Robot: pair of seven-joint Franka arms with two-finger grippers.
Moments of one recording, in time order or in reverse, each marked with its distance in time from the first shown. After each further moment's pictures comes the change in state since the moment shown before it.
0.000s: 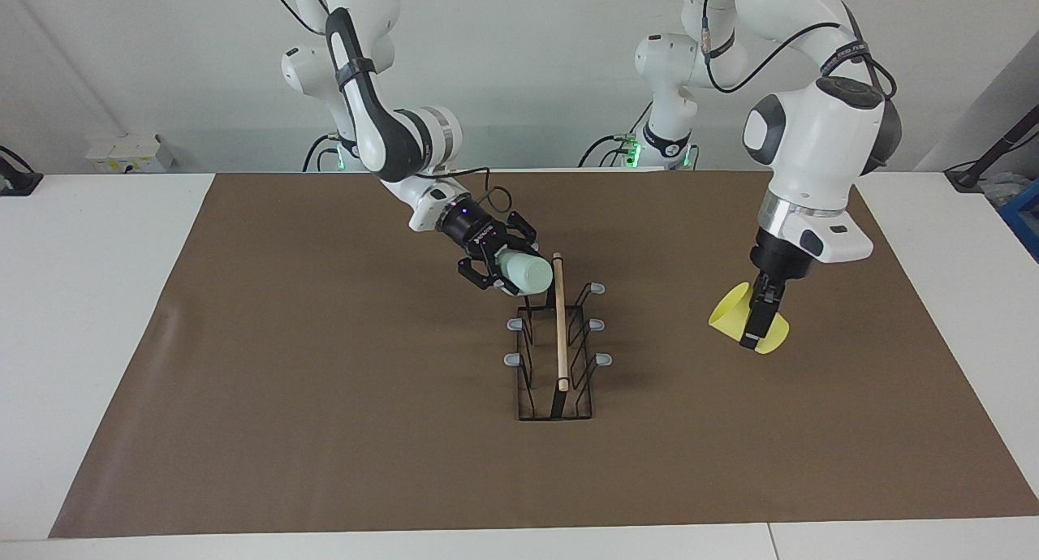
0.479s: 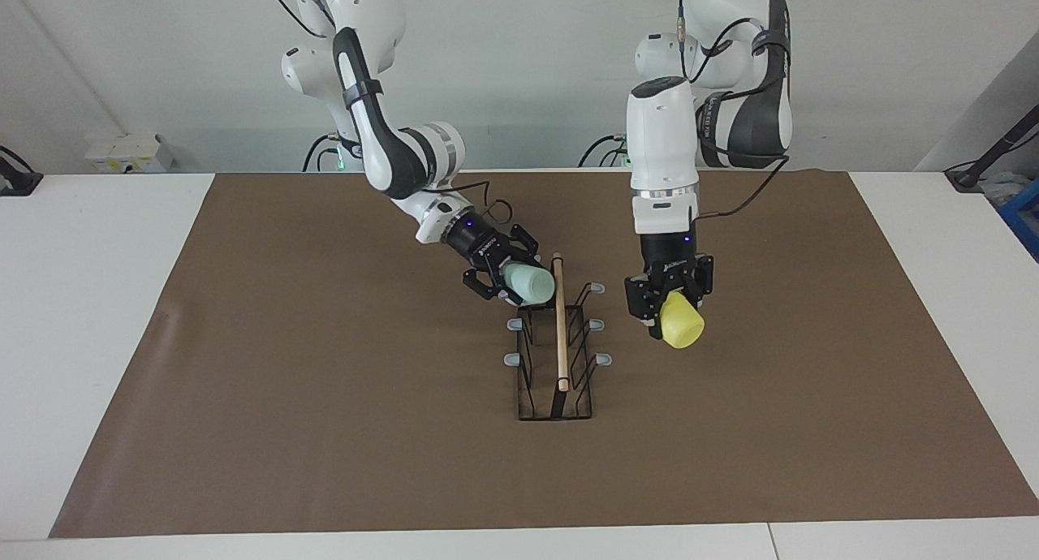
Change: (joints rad) left arm -0.013 -0.047 -0.109 -0.140 0.499 0.154 -0.125; right arm 0.000 0.055 0.000 -0.003 0.010 -0.042 -0.048
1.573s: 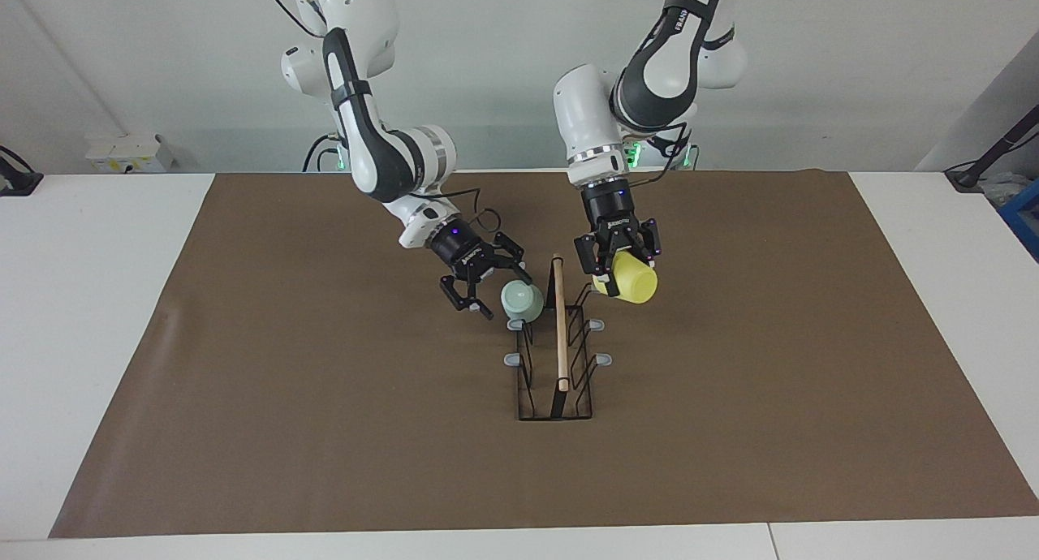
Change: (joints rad) left arm -0.007 -0.147 -0.144 -0.269 0.665 -0.043 -0.773; right arm -0.048 -0.022 -0.003 0.062 -0.026 0.145 -0.008
